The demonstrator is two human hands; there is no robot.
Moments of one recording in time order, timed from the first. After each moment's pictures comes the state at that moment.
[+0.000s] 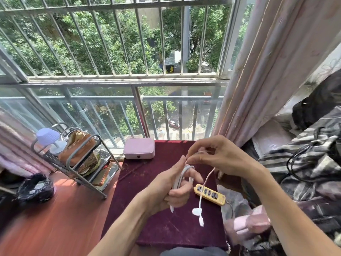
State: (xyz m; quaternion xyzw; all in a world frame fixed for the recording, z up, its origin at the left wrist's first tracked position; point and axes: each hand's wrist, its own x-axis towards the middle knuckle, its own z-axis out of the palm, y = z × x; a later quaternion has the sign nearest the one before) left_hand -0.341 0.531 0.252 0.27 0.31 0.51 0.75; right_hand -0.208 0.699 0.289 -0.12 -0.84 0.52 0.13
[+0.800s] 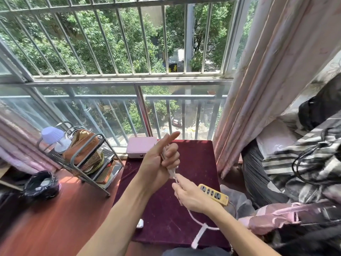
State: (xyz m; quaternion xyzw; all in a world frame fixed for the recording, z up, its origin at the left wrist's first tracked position) left_hand -0.373 0.556 0.265 0.13 0.30 0.73 0.60; right_hand -0.245 0.616 0.153 -0.27 -0.81 0.51 0.00
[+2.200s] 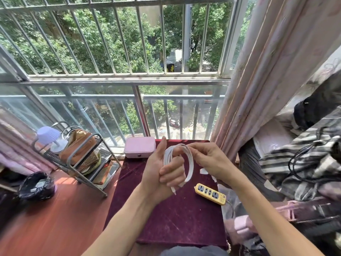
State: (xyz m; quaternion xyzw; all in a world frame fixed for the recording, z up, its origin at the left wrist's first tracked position) left_hand -0.351 0.543 0.271 0.12 0.10 0.66 0.73; right_hand -0.231 0.687 0.240 -0.18 -0.76 0.59 0.19
